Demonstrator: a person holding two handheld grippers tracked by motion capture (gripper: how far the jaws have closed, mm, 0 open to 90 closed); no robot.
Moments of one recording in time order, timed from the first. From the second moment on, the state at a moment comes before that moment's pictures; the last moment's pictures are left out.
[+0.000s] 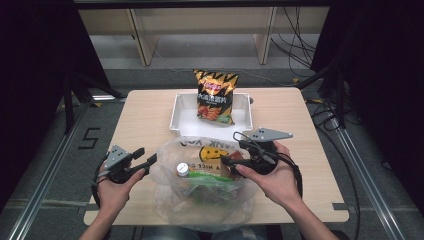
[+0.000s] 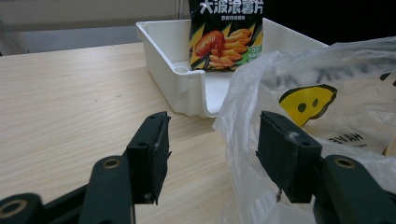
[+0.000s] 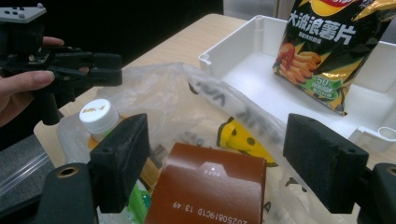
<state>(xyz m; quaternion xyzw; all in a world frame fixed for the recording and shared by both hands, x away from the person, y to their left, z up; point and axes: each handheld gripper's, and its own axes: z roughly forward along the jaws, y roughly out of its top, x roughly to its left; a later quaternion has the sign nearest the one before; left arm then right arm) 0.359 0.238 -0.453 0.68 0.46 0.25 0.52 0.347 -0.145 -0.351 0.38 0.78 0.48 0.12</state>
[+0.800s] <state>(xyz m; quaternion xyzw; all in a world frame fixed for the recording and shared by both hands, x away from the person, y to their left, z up) 0.359 0.239 -0.454 0.68 0.45 0.24 0.52 0.344 -0.142 -0.364 0.38 0.79 0.46 0.13</state>
